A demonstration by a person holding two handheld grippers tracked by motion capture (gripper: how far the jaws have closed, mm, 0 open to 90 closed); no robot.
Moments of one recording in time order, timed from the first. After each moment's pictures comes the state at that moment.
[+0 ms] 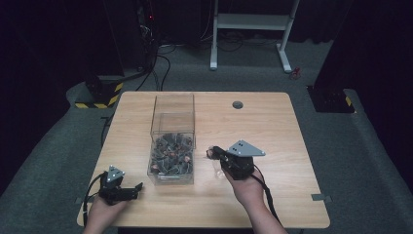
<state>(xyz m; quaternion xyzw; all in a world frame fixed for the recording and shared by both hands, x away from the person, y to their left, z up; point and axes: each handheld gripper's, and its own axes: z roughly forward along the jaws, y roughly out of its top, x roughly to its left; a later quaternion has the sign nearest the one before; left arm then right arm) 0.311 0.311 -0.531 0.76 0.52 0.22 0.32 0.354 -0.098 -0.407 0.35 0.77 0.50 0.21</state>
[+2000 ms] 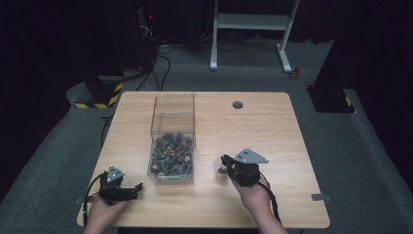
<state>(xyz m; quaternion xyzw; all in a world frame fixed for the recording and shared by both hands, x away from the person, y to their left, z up) 0.311 0.311 -0.531 0.76 0.52 0.22 0.32 0.353 -0.118 -0.442 0.37 0.78 0.46 0.20</state>
